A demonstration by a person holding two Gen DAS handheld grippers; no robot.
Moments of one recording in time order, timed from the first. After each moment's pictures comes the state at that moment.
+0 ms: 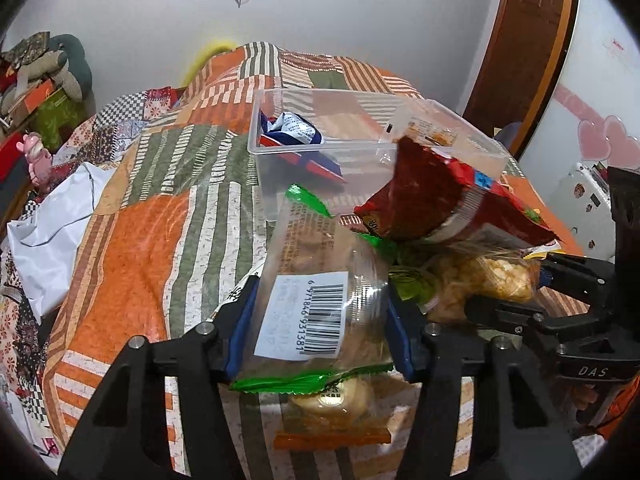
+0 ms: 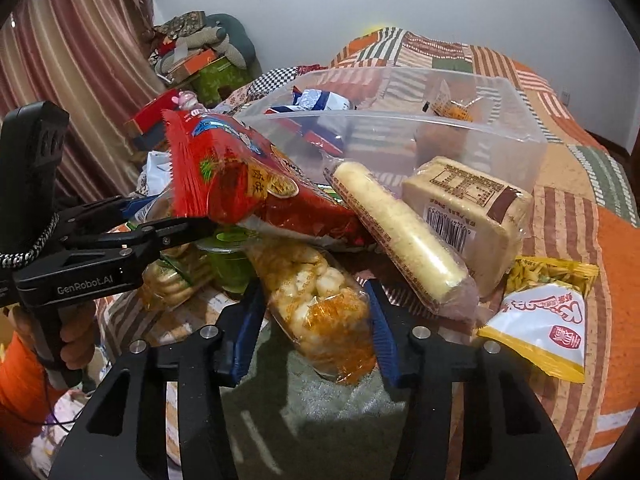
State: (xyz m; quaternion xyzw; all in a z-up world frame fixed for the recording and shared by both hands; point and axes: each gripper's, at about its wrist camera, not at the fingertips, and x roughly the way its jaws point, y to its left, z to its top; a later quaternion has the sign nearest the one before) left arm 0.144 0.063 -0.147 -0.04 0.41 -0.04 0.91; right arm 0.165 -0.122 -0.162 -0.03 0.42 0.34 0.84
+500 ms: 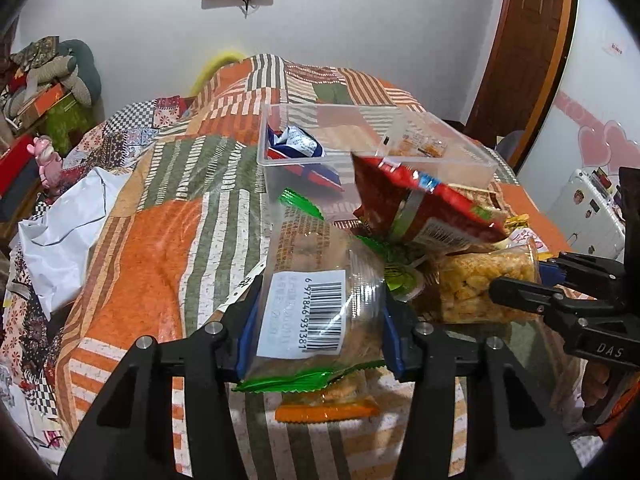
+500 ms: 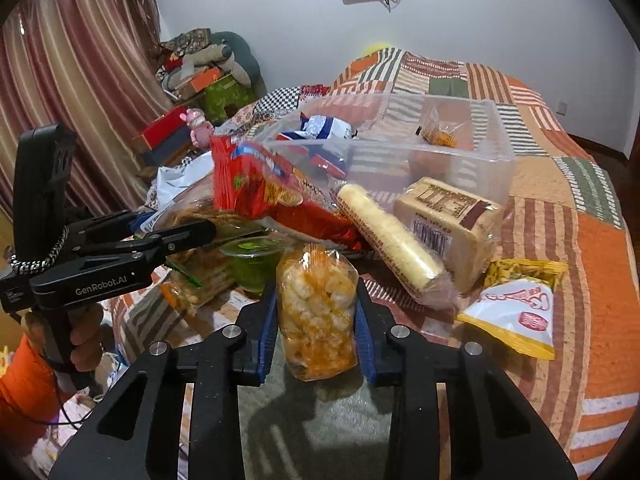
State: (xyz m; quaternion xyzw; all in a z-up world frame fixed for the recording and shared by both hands) left arm 0.122 0.062 -0.129 -0.04 0.39 -0.03 0.92; right arm 0.146 -0.141 -0.137 -0.01 0.39 0.35 0.85
